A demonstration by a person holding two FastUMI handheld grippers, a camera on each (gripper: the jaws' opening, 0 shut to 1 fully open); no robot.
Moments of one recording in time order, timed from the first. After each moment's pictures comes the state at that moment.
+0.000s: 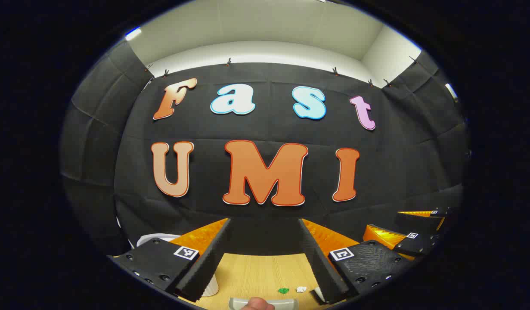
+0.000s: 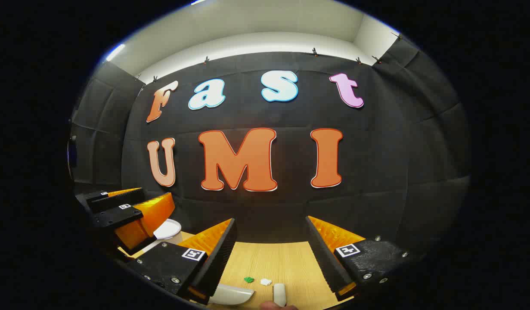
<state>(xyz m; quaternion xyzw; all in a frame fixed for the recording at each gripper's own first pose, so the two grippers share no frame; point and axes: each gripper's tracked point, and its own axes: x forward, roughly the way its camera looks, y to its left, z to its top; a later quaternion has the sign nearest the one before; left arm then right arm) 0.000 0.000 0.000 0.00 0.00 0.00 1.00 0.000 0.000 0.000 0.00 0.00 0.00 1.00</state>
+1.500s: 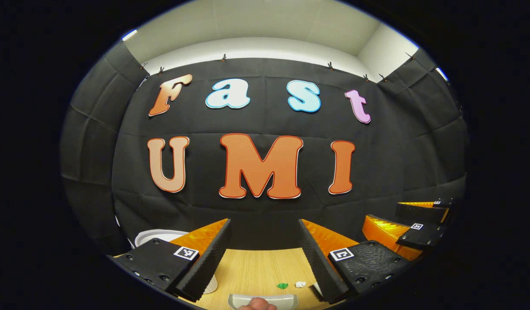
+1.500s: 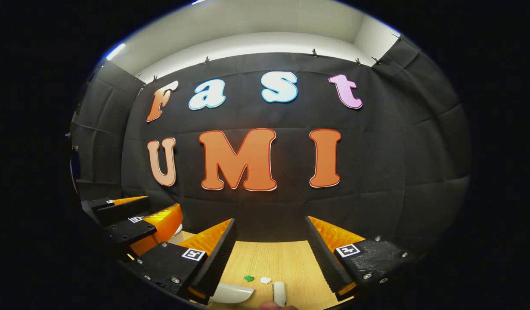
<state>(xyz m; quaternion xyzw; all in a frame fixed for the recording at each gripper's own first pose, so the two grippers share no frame) -0.006 -0.008 -0.016 0.01 0.02 -0.01 1.00 -0.009 0.001 0.003 0.00 0.00 -0.01 1.00</state>
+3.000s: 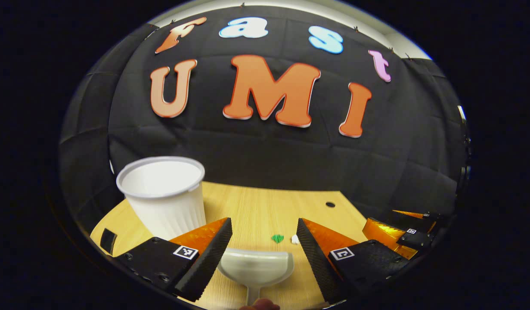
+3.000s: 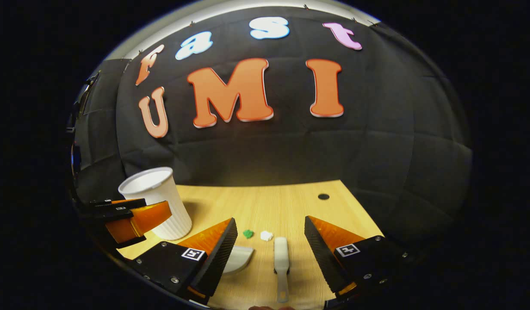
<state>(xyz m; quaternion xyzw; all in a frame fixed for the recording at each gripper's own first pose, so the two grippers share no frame) -0.032 0.004 -0.198 -0.04 0.30 0.00 0.95 -0.012 -0.019 -0.180 0.03 0.25 0.01 0.97</state>
